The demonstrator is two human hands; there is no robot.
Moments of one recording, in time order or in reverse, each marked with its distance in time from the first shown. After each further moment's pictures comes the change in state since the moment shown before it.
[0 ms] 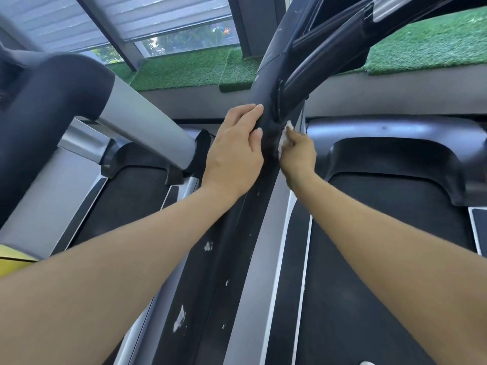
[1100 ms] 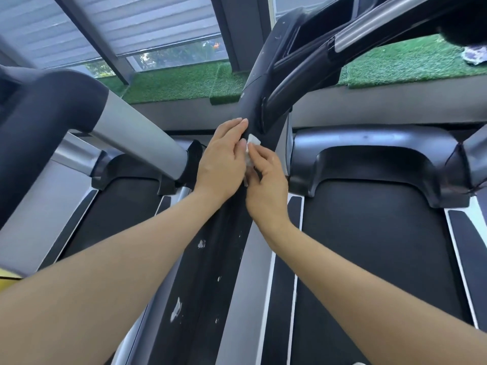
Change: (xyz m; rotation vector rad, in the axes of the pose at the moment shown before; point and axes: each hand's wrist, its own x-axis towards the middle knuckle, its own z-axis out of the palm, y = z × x) left_hand 0.000 0.000 -0.002 -0.076 -0.020 -0.016; right_hand -0.102 -0.014 -0.007 -0.174 -0.195 -0.452
